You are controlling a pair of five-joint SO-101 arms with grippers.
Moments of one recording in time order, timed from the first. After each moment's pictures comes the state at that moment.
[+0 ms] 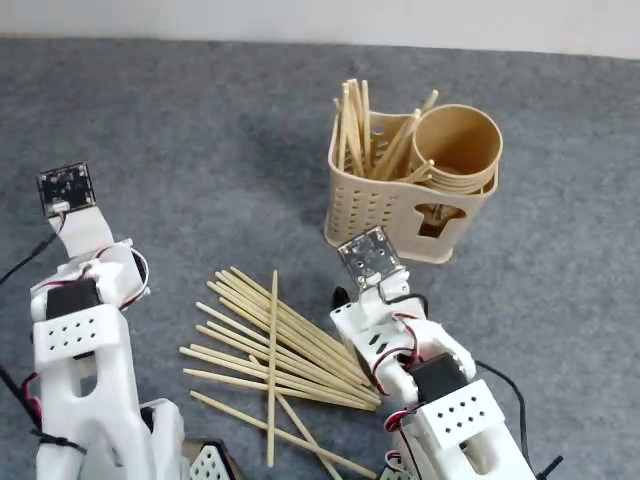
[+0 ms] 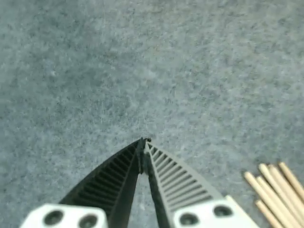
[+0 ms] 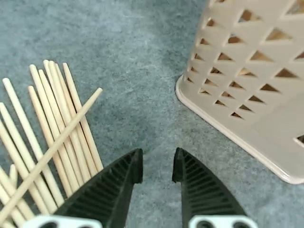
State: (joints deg) left arm -25.5 -43.3 58.9 48.3 6.0; right arm -30.2 -69.1 76.7 42.2 9.5
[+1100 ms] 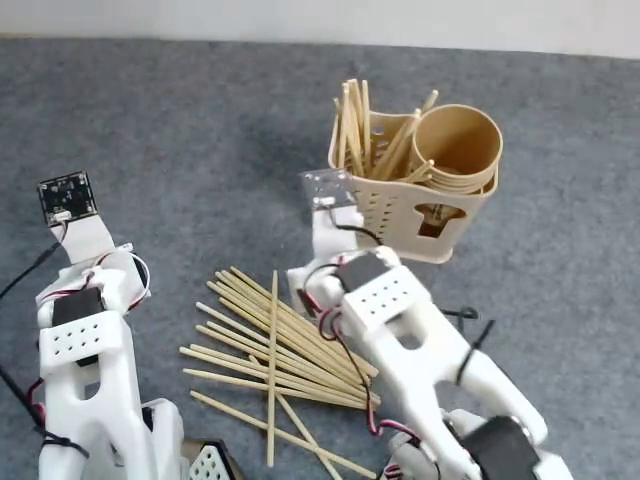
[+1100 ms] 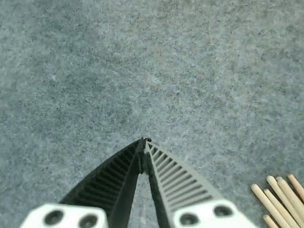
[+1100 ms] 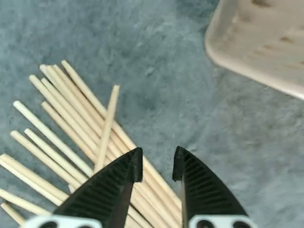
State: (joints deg) left arm -26.2 -43.5 64.0 40.5 6.0; right arm -39.5 -18.4 40.0 54.2 -16.6
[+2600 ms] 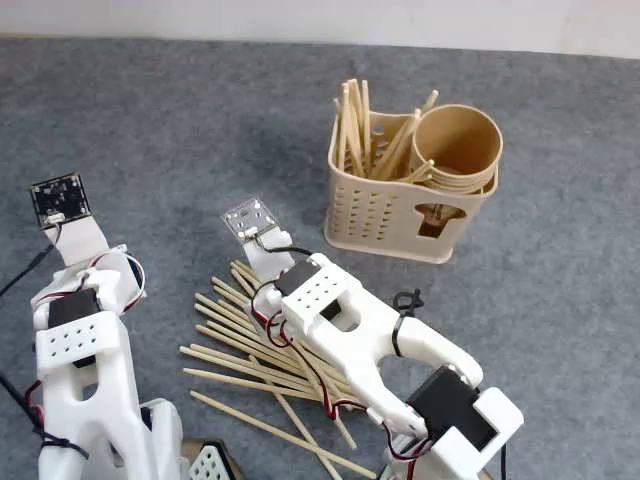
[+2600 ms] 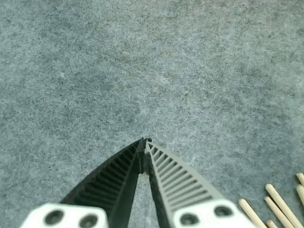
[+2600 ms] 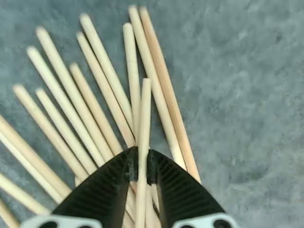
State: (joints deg) left arm -27.6 -43.5 64.0 40.5 6.0; right arm -48.8 -0.4 34.5 49.5 -5.6
